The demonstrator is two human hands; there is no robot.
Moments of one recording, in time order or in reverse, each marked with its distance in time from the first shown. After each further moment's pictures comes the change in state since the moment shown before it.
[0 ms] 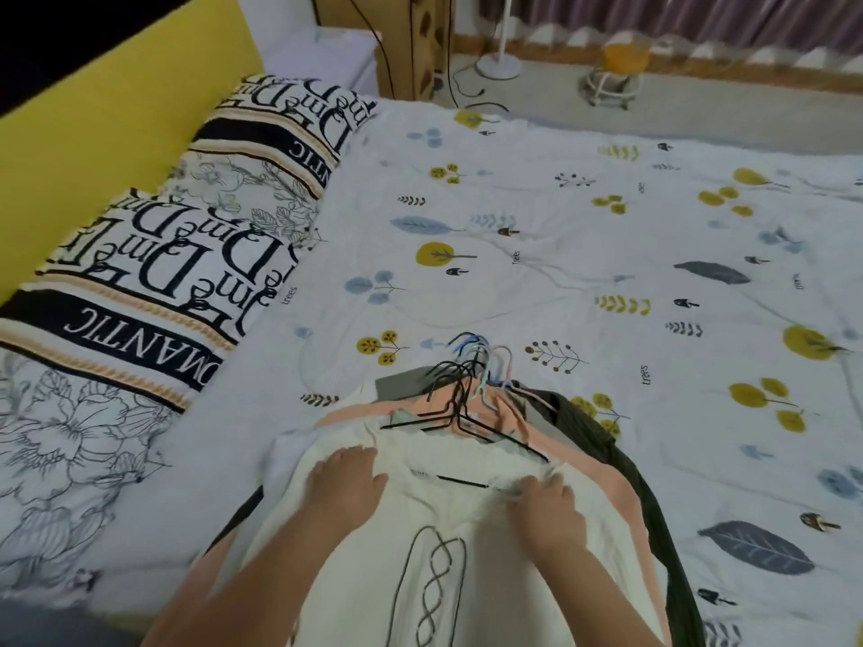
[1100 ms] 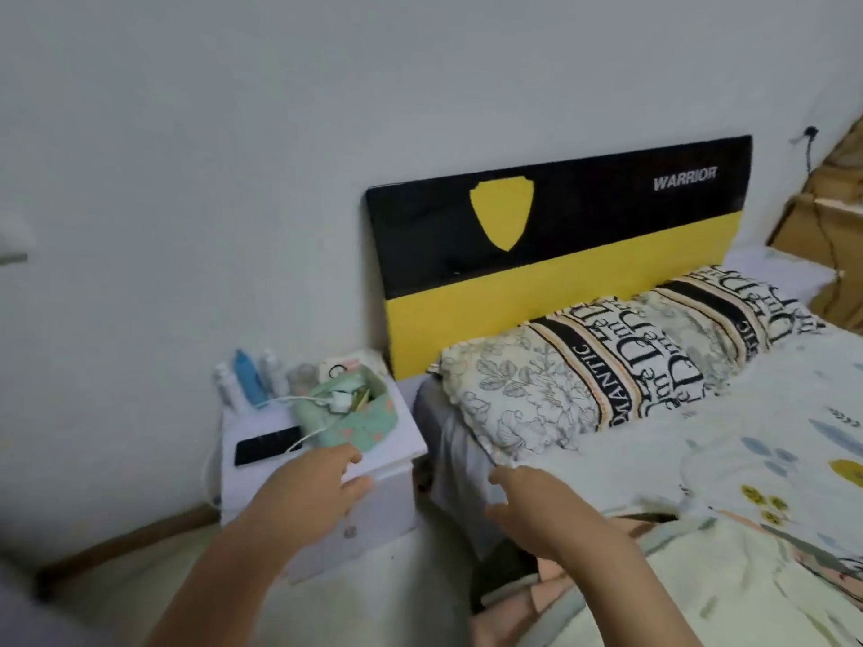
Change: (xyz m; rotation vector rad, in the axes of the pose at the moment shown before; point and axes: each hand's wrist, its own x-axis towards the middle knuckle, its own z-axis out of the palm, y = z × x) left_hand -0.593 -0.333 0.034 -0.628 0.580 -0.628; right_hand -0.508 -0.270 0.122 -0.600 0.044 -1.245
